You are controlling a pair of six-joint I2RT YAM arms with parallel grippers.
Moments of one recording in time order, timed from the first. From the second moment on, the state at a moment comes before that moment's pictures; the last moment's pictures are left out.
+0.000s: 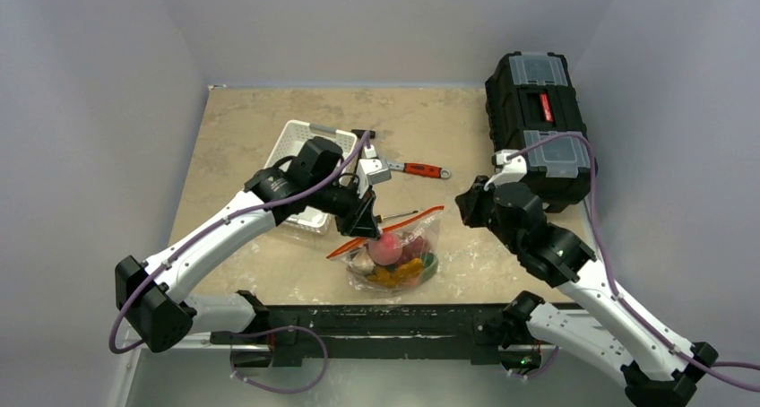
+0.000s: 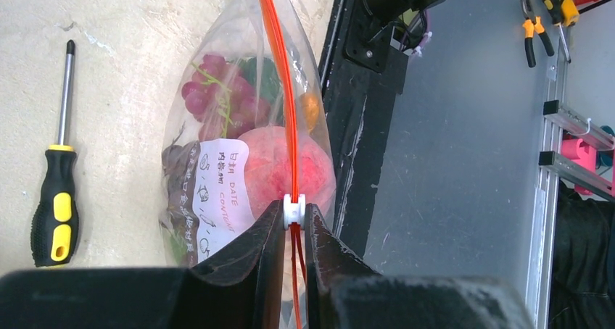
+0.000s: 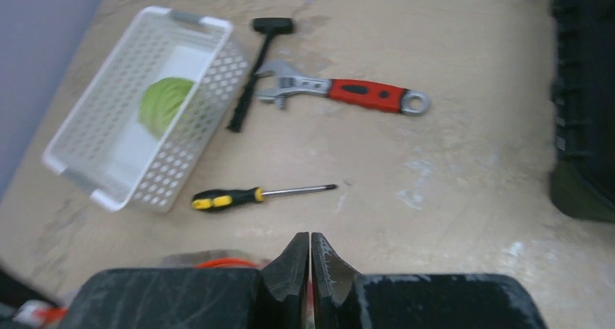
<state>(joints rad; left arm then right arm) -0.71 1.26 1.17 -0.70 0.73 0.03 0.72 0.75 0.85 -0.58 0.42 0.56</state>
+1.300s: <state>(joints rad) -0.72 1.24 1.17 -0.72 0.80 0.06 0.73 1.13 0.94 -0.28 -0.78 0.12</state>
